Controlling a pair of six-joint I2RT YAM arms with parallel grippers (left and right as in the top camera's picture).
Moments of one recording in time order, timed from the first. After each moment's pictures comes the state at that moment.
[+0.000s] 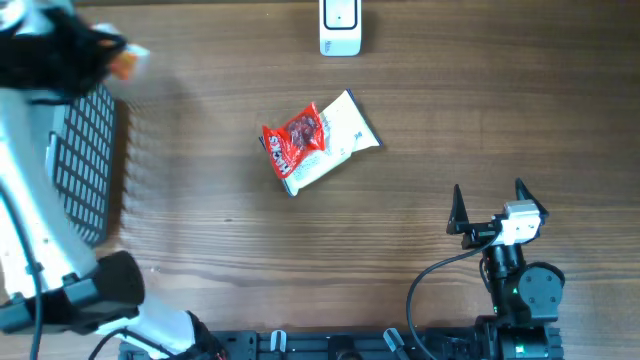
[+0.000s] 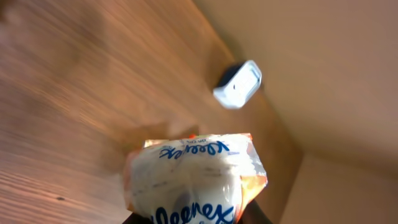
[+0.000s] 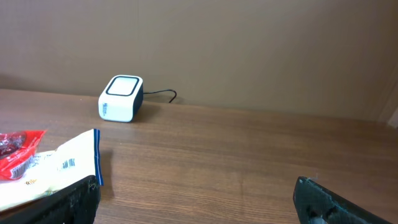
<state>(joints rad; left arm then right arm) 0.30 1.79 2.26 -1.47 0.52 -0.57 0.00 0.02 0.01 0.00 -0.07 -0.07</state>
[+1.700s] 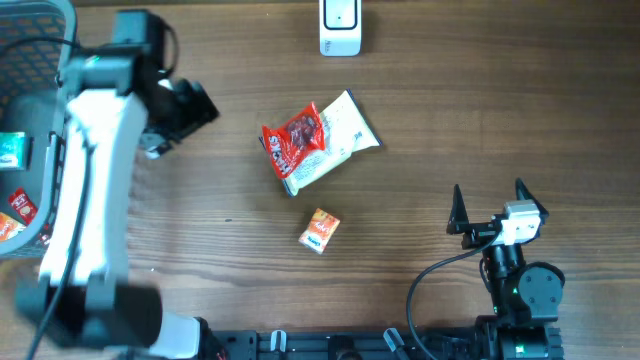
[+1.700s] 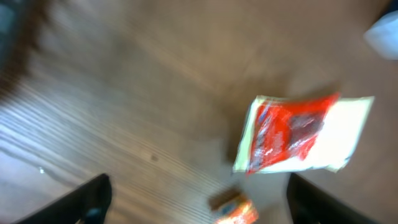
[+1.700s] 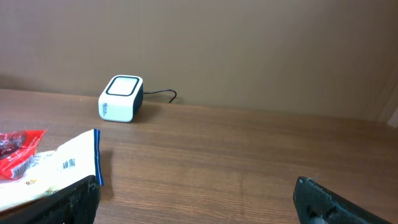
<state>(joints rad) 0.01 1.63 1.72 -1.38 0.04 -0.58 0.00 0.02 0.01 0.00 -0.07 -0.07</state>
